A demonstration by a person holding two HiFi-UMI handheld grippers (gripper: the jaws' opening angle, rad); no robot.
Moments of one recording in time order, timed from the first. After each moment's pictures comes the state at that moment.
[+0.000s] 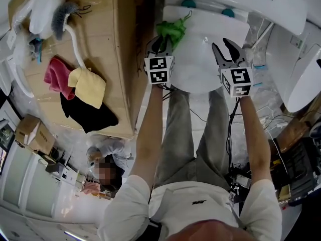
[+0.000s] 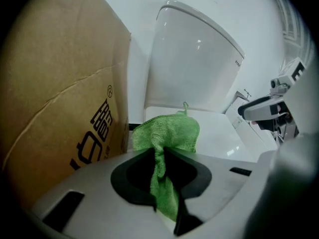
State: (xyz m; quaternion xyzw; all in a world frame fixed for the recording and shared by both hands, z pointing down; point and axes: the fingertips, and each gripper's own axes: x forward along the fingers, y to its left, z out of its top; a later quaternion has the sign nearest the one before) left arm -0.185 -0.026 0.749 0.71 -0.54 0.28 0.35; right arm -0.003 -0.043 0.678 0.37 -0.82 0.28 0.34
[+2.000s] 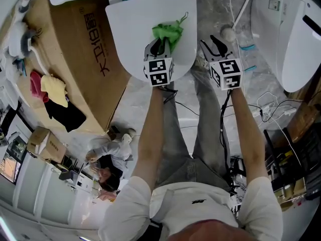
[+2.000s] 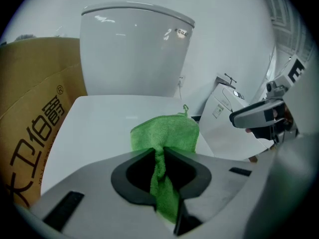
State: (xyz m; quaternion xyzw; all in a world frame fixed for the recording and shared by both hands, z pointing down) left arm 0.023 0.039 0.751 0.73 -0.51 0.31 0.33; right arm 0.177 0.038 0.704 0.41 -0.79 0.34 0.30
